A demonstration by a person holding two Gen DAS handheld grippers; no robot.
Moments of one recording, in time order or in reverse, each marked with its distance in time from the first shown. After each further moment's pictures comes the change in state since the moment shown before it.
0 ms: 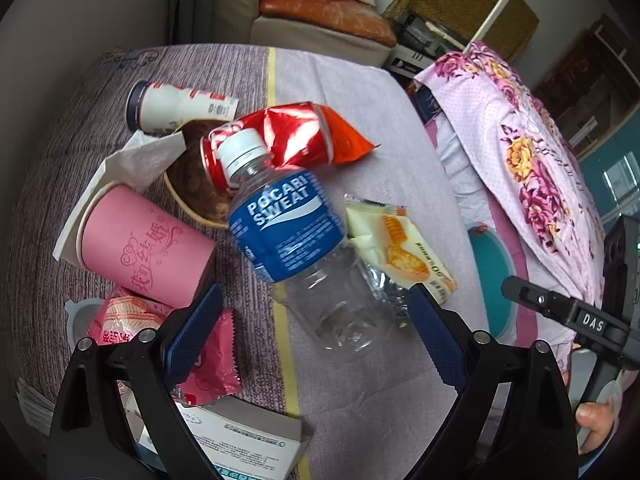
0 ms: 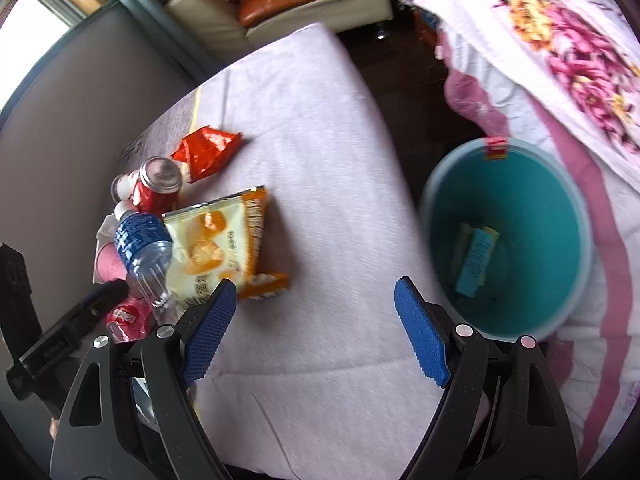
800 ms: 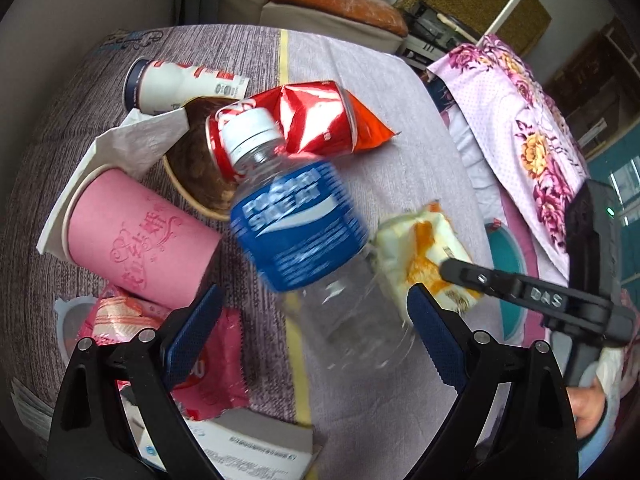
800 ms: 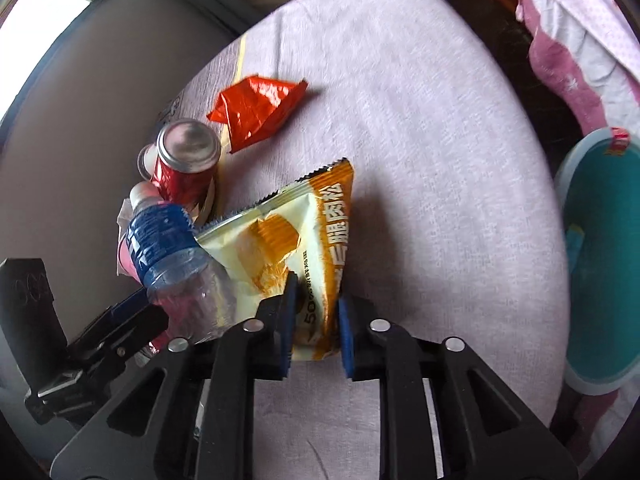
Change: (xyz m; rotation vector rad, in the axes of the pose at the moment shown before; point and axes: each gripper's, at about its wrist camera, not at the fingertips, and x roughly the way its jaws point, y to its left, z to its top) left arm 0.020 0.008 -0.001 -0.028 0.030 0.023; right arm 0.075 0.030 0.017 -0.030 0.139 0.204
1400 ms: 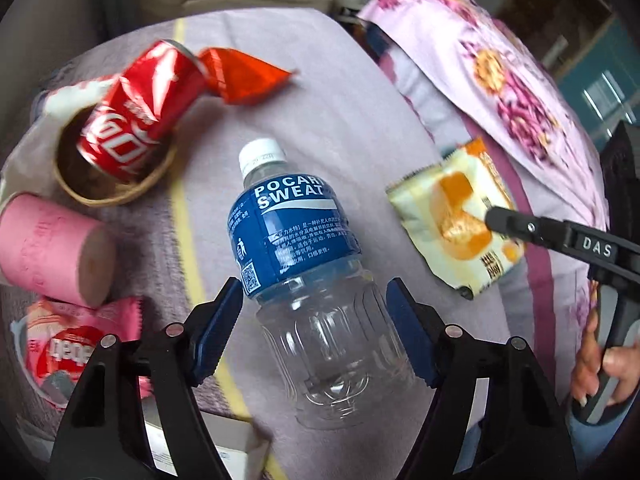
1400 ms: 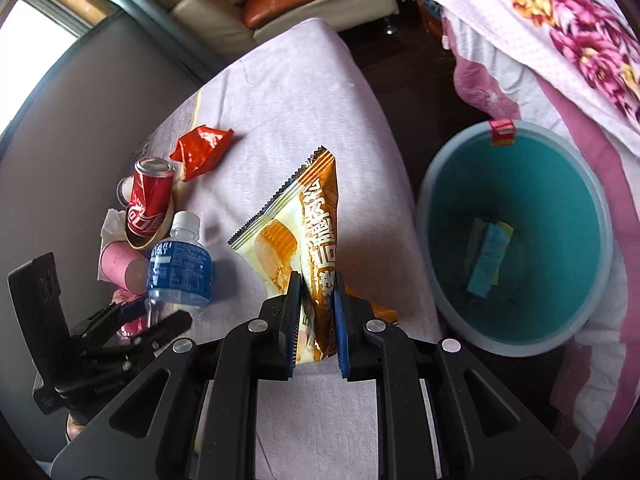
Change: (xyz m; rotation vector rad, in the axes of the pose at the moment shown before) left arm 0.028 -0.060 -0.032 0.267 0.099 -0.051; right arm -0.077 -0.052 -0.039 0.055 -0.157 -0.126
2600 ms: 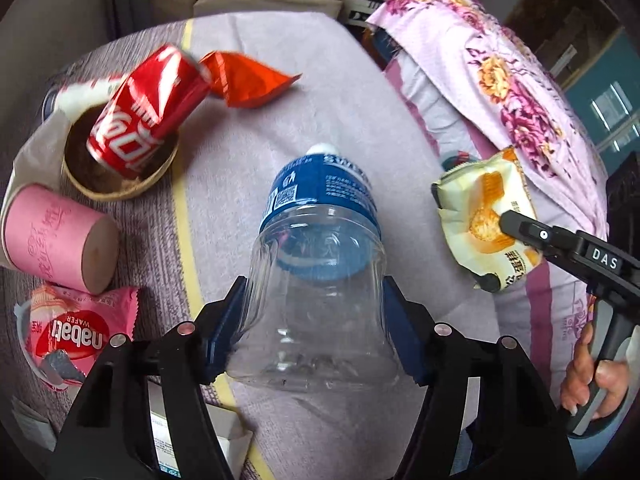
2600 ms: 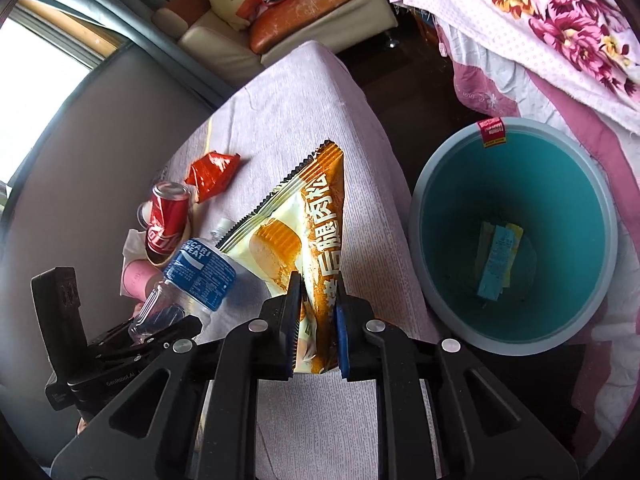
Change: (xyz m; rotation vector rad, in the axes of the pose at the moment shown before) left arm -0.012 -0.011 0.000 -0.037 -0.020 0.030; right arm -0.019 -0.024 -0.007 0.046 -0.079 0.106
